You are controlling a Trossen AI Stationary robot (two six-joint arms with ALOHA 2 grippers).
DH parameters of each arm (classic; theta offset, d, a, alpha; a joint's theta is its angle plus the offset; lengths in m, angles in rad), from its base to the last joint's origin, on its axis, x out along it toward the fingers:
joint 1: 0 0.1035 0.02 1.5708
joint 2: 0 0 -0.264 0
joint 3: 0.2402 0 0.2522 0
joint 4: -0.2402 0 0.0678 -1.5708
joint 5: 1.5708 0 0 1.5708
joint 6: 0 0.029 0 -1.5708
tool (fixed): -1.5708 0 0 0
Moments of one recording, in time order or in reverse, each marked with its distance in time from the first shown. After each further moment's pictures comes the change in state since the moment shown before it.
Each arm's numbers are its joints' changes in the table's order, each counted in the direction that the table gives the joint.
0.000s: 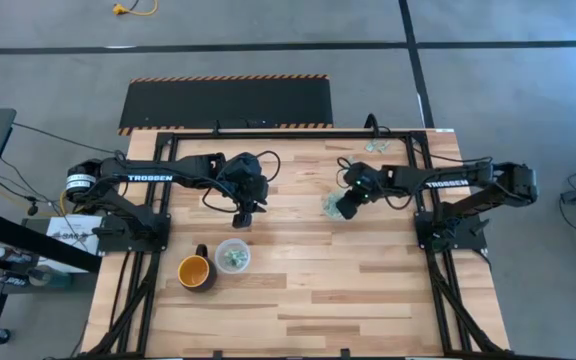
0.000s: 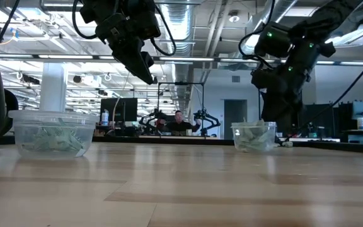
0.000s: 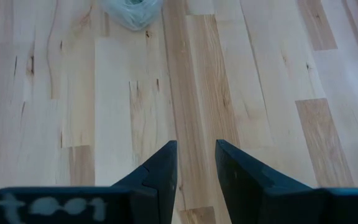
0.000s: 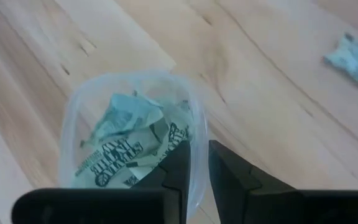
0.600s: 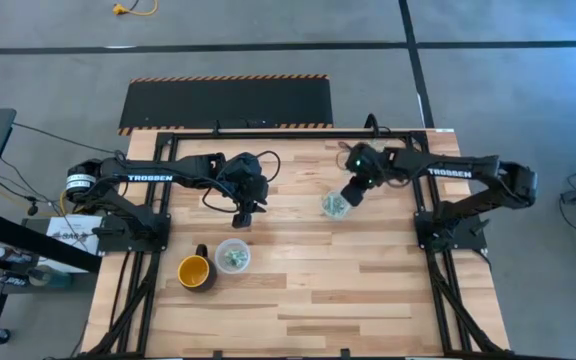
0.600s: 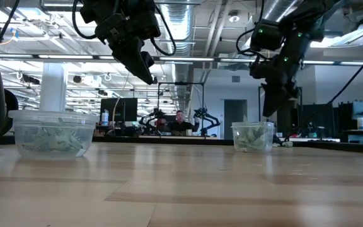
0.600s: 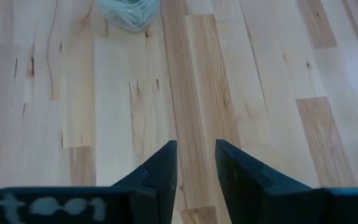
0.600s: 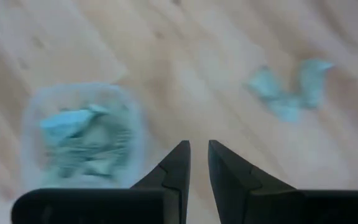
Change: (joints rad) left arm 0.000 0.000 0.000 0.000 0.000 0.009; right arm -0.146 0.000 0.180 -0.283 -0.007 -0.232
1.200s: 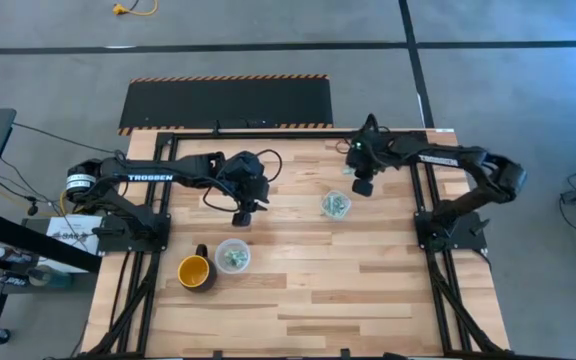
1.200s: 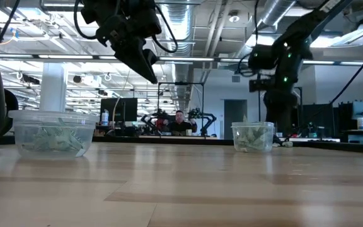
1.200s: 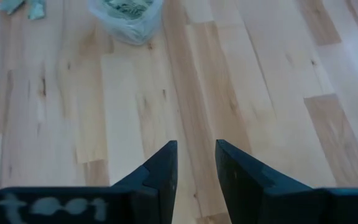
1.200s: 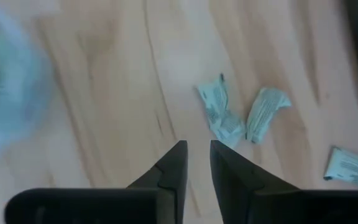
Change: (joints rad) left arm 0.011 -0.001 0.000 0.030 -0.002 0.092; right arm -0.207 -0.130 0.006 0.064 0.043 -0.614
